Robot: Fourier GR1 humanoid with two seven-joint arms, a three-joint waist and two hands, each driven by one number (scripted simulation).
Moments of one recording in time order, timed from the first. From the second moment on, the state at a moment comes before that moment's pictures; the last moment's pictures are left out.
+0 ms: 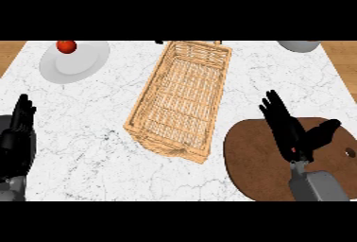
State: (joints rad) left arm -0.03 0.52 -0.07 -1.39 0.22 0.39 -0.19; right arm -0.16 -0.28 0.16 -1.33 -0.46 -0.08 -0.02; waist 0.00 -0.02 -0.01
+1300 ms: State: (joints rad) left arm -0.16 0.49 -0.12 -1.44 0.29 0.31 0.08; right arm -0.06 -0.76 0.09 -1.60 0.33 -0.48 0.31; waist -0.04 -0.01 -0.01
